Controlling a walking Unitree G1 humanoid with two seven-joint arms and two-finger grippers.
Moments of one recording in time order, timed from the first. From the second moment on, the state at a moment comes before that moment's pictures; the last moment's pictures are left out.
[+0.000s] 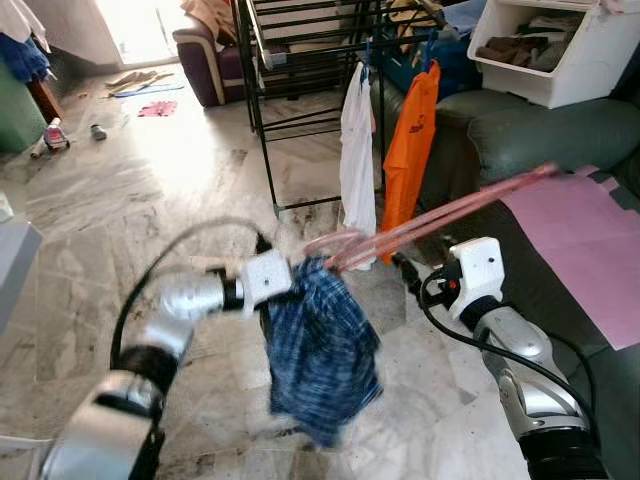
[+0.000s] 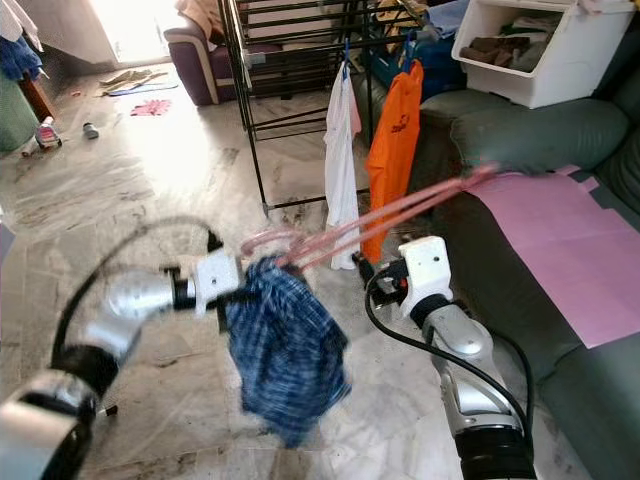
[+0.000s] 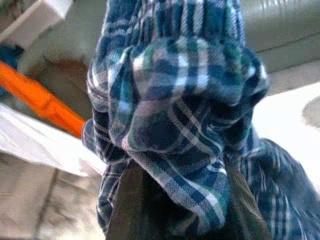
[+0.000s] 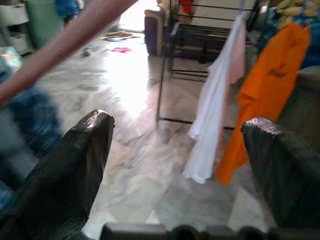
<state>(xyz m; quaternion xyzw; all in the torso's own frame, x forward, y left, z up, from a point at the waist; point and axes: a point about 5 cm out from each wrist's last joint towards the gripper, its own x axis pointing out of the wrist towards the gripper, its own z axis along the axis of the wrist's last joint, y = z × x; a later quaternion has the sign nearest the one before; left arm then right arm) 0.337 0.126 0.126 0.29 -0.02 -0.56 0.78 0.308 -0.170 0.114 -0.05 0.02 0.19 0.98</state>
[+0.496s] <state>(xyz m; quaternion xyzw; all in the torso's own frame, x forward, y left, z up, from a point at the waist) 0.342 0.100 0.172 0.30 -0.12 -0.61 0.73 0.297 -0.158 0.093 -0.05 0.06 0.26 0.96</state>
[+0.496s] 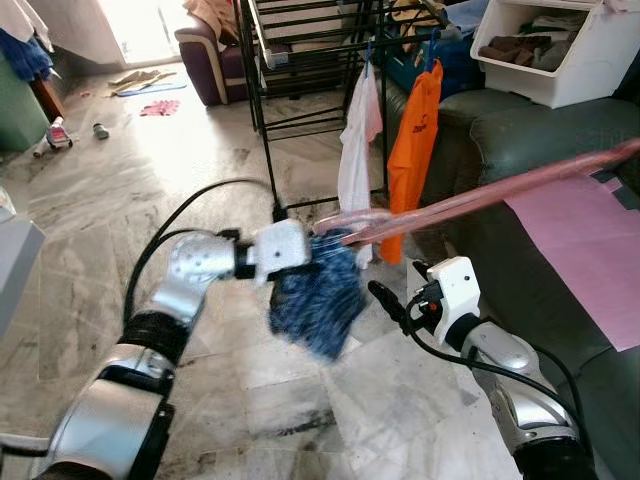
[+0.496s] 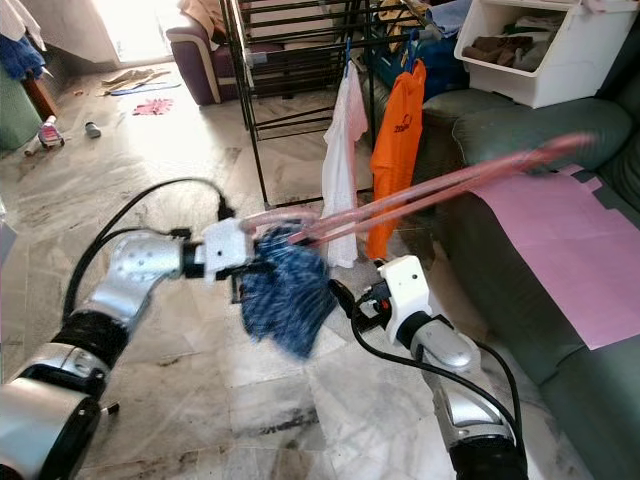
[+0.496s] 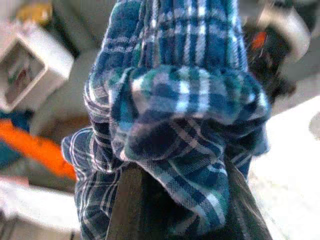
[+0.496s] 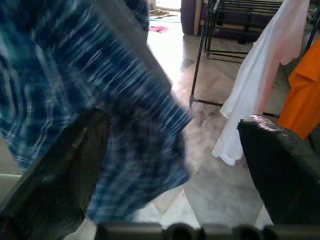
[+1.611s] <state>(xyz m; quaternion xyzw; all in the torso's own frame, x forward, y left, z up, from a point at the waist) 0.331 0.075 0.189 0.32 -0.17 -0.66 0.66 0.296 -0.154 0.109 -0.04 0.03 0.35 0.93</state>
